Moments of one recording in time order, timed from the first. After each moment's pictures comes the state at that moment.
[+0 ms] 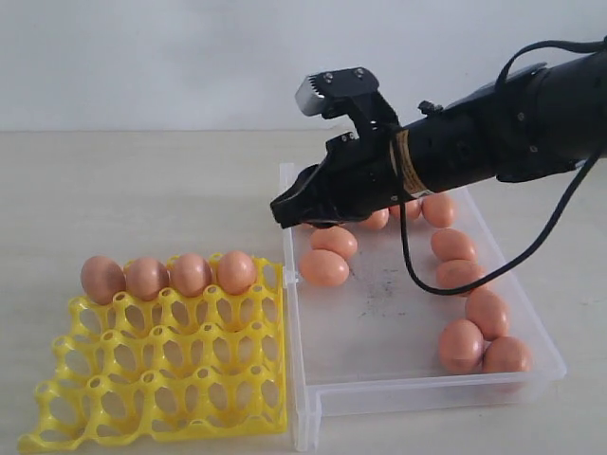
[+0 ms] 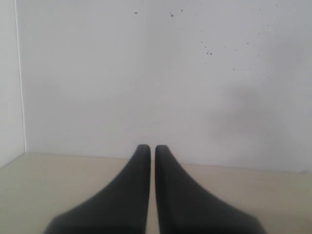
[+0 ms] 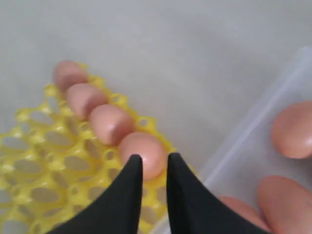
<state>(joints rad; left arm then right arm) 0.12 0.00 0.00 -0.31 -0.05 0.28 0.49 1.78 -1.06 -1.72 -0.55 1.67</state>
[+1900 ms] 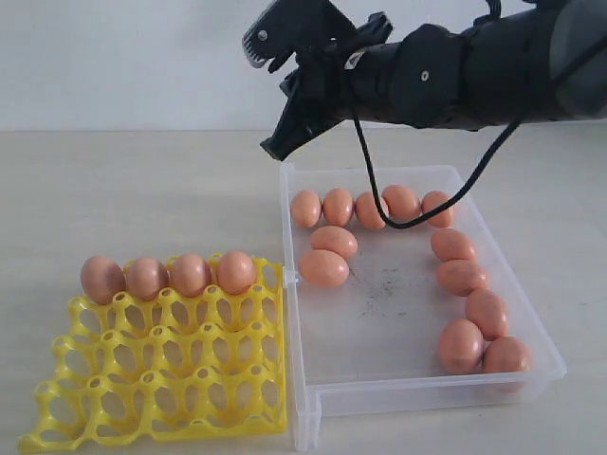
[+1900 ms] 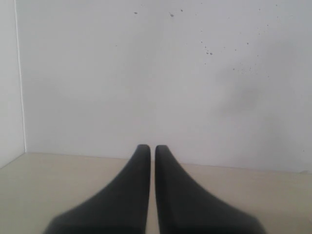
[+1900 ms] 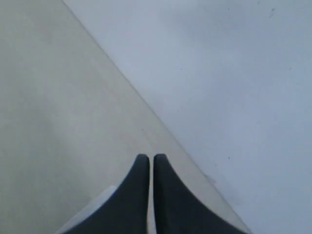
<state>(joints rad) 0.12 0.00 0.00 -0.31 -0.05 0.28 0.62 1.83 -1.25 0.35 -0.11 -0.87</state>
